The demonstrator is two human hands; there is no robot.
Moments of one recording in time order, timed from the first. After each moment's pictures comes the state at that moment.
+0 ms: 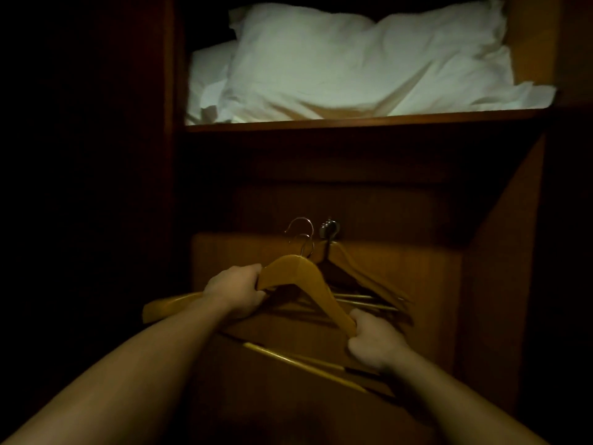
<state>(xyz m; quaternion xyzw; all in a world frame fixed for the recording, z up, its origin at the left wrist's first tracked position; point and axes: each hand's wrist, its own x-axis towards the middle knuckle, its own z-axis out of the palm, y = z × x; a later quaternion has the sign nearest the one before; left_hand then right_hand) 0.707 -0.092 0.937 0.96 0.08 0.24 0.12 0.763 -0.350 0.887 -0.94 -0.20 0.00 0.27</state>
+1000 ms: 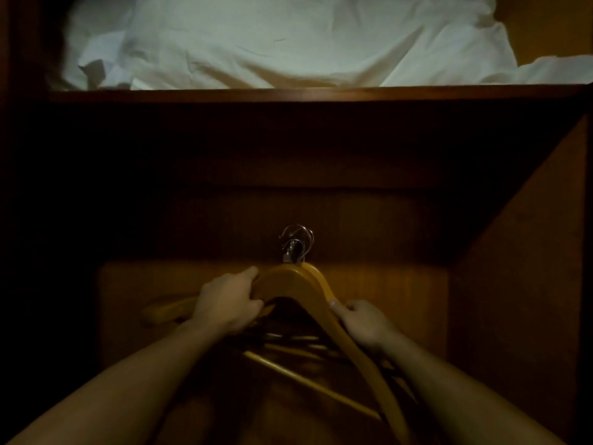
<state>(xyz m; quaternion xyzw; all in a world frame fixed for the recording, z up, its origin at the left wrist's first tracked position) 0.914 -0.088 0.950 0.94 -0.02 0.31 0.12 0.947 -0.341 0.928 -0.92 -0.11 -0.04 0.38</state>
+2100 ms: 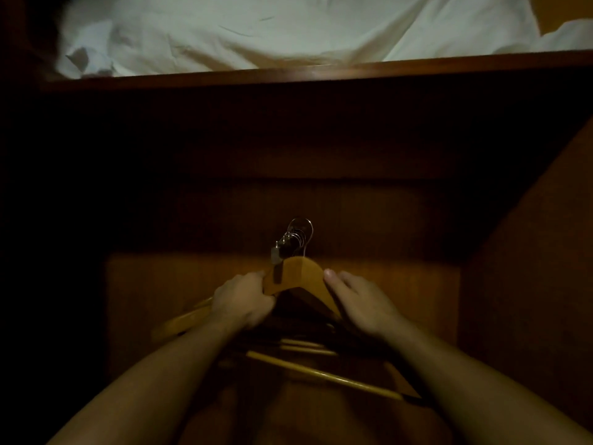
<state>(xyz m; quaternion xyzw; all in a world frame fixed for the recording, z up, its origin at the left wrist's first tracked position) 0.943 -0.123 0.940 0.95 0.05 0.27 0.17 0.968 -0.355 0.943 -0.87 -0.26 -0.14 0.39</state>
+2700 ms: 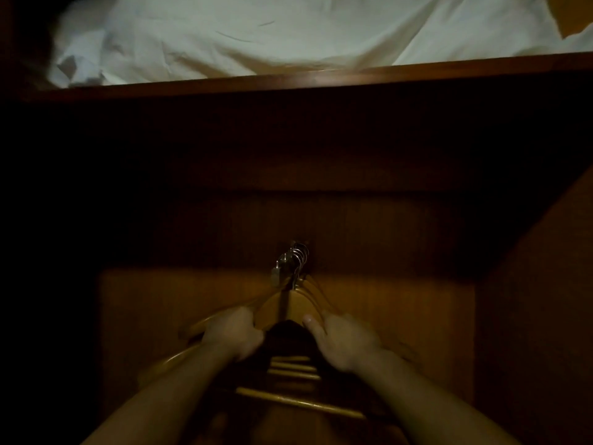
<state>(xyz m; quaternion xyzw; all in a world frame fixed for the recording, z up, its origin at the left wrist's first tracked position) 0.980 -0.097 0.917 0.97 0.09 0.17 0.17 1.007 -0.316 0.915 -0.95 -0.24 -0.14 0.14</state>
